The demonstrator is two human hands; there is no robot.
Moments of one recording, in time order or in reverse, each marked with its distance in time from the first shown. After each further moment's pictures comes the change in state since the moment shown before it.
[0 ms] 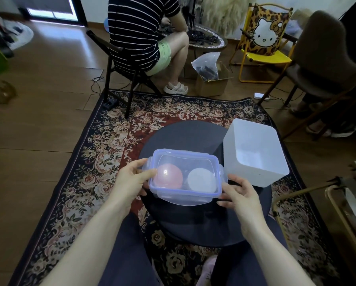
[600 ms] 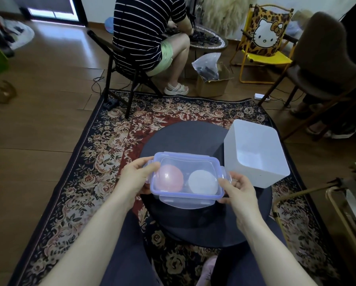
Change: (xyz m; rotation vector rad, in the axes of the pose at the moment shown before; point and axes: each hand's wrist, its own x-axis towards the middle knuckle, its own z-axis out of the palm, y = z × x) left_hand 0.006 0.009 0.008 -0.050 -0.012 -0.067; right_hand 0.009 -0.006 0.009 -0.051 0.006 0.001
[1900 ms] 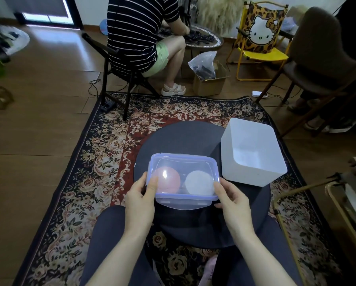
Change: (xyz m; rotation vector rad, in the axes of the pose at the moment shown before) left_hand -0.036 -0.046 0.023 0.072 0.172 0.220; right_hand -0.014 0.024 0.000 -0.023 -0.039 -0.116
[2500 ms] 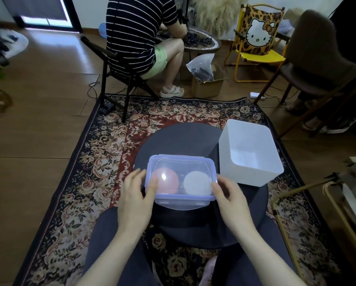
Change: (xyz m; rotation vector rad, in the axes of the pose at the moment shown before) left_hand 0.007 -0.002 -0.011 0.457 0.004 0.232; right_hand 0.005 -0.006 -0.007 -0.383 -0.042 -0.209
